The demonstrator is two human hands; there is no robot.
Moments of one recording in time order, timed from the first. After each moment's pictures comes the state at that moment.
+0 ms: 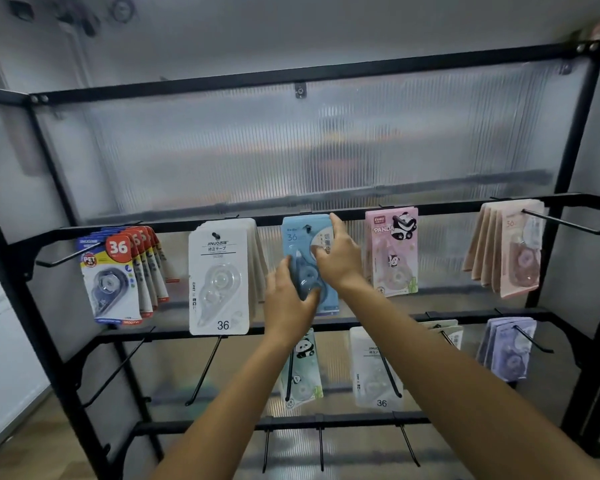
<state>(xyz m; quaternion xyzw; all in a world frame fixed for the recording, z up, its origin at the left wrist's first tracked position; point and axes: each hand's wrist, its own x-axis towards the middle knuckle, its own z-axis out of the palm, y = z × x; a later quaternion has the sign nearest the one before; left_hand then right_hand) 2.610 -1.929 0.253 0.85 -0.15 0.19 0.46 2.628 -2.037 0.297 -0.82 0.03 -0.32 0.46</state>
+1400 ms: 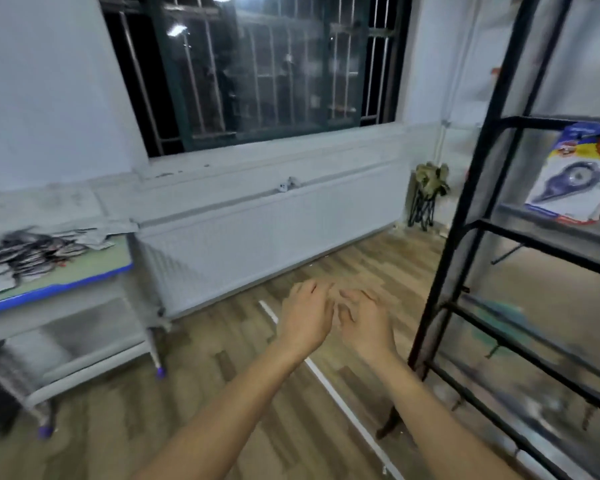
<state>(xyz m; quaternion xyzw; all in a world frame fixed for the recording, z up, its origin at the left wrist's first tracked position) 2.318 -1.454 0.134 0.95 0.18 0.21 0.15 2.383 -1.558 0.124 -0.85 -0.35 -0.06 0.40</state>
